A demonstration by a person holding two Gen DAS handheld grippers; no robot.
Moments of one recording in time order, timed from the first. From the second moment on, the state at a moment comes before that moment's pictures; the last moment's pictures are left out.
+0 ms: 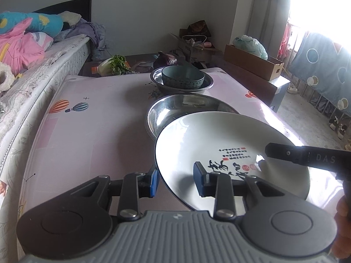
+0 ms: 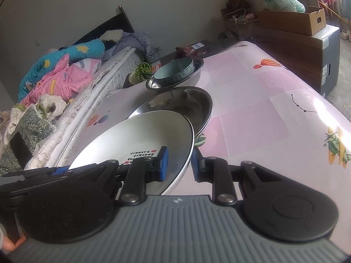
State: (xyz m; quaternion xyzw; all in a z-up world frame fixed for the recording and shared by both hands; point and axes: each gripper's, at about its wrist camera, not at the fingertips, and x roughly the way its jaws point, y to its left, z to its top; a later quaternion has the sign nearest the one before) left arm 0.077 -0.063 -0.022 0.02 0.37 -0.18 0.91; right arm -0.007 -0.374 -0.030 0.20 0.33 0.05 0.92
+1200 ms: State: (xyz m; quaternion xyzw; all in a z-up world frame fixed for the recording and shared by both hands) left arm 0.169 -0.082 -0.037 0.01 0.40 -0.16 0.90; right arm 0.105 -0.387 -0.050 0.21 0.37 0.01 0.90
